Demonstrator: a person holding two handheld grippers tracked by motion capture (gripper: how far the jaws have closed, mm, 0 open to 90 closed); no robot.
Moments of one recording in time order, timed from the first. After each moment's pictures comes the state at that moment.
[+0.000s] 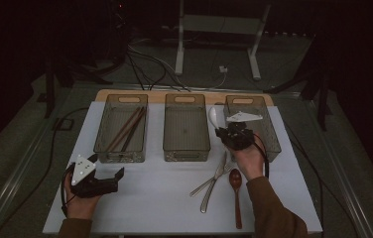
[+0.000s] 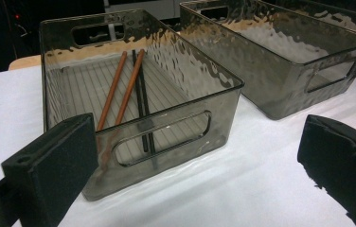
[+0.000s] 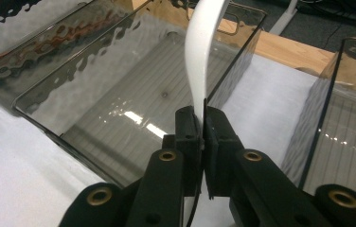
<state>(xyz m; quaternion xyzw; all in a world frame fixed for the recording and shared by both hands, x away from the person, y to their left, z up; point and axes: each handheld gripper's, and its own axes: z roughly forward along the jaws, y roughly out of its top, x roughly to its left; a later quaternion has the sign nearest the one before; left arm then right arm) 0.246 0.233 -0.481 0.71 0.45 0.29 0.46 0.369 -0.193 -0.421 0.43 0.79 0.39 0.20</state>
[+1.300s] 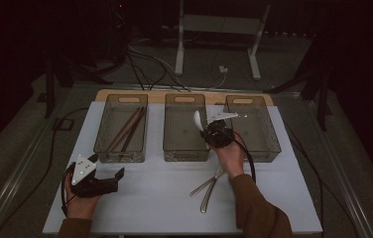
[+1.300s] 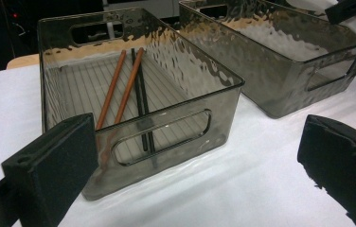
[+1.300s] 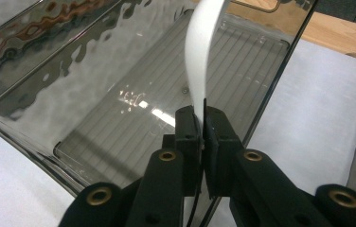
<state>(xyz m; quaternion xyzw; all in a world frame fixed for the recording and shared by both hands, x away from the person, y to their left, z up) 0.246 0.234 -0.482 0.71 0.45 0.29 0.46 0.394 -0.150 -0.452 0.44 0.80 0.36 0.17</state>
